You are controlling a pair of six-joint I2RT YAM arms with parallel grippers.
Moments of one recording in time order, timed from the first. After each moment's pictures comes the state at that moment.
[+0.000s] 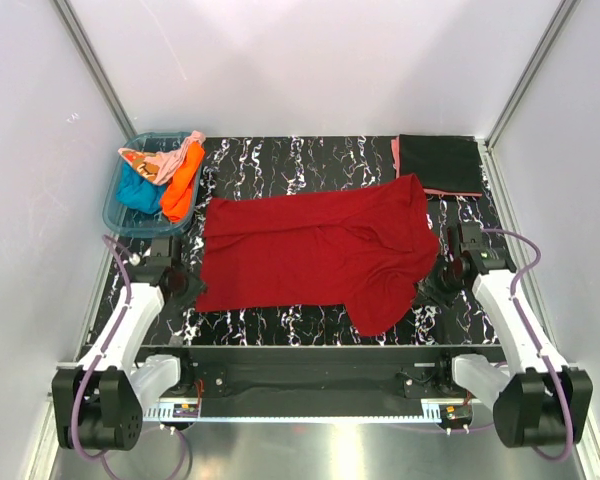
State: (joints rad) left arm -0.03 0.99 0.61 -0.78 -0.05 -0.87; right arm 0.05 1.05 0.78 -1.00 -0.18 0.71
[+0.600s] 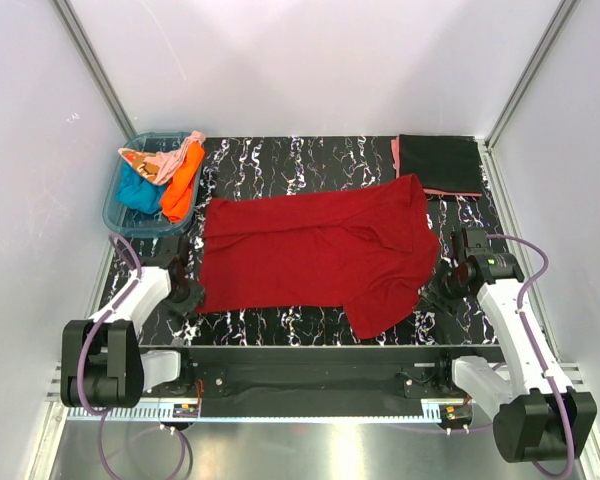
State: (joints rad) left arm -0.01 1.21 0.58 -0.79 -0.14 -1.03; right arm 0.05 0.95 0.80 -1.14 -0.20 0.73
